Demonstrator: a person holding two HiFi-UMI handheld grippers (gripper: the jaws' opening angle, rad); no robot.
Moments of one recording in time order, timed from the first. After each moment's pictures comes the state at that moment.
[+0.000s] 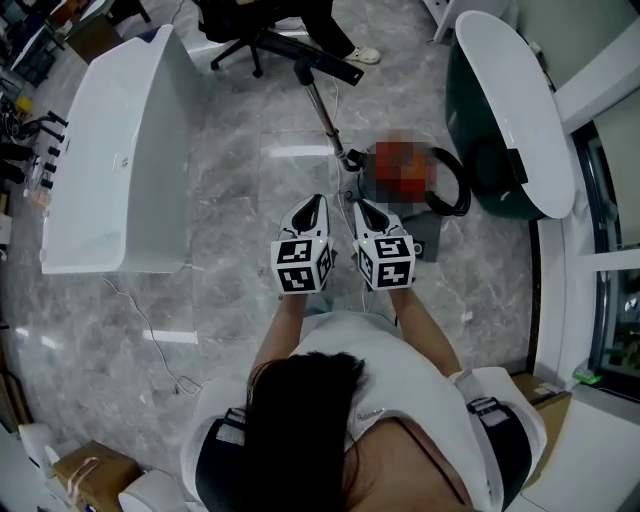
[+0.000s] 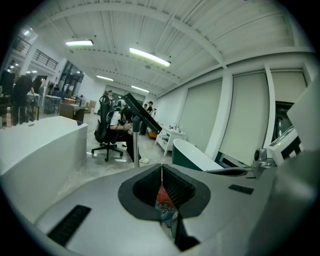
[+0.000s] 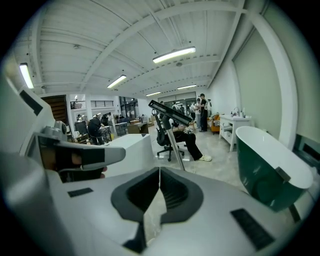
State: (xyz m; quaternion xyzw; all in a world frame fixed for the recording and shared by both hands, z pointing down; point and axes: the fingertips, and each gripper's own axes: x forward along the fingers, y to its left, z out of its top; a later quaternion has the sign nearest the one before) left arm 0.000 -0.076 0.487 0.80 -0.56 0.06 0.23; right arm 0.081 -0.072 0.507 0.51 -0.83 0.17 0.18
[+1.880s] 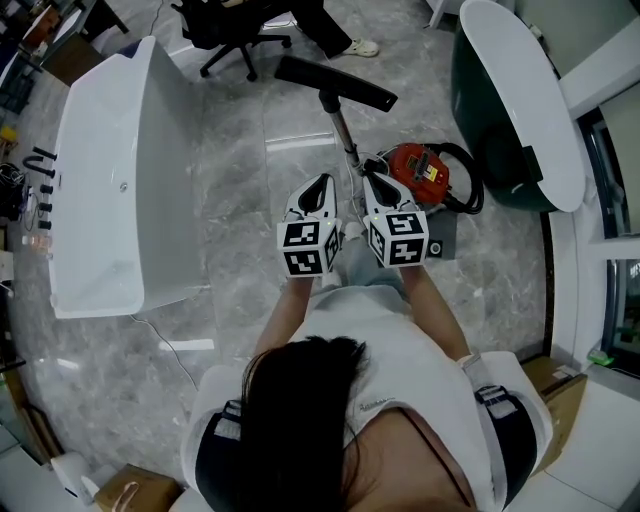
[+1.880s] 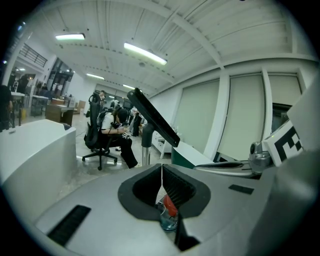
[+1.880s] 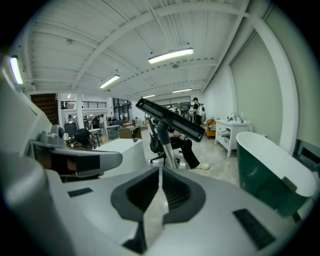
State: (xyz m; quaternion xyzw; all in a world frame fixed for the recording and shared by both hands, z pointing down) left arm -0.062 -0.228 0.486 0.83 -0.51 0.06 0.21; right arm 0.021 -0.226 0.497 0.55 -0.81 0.16 0.17
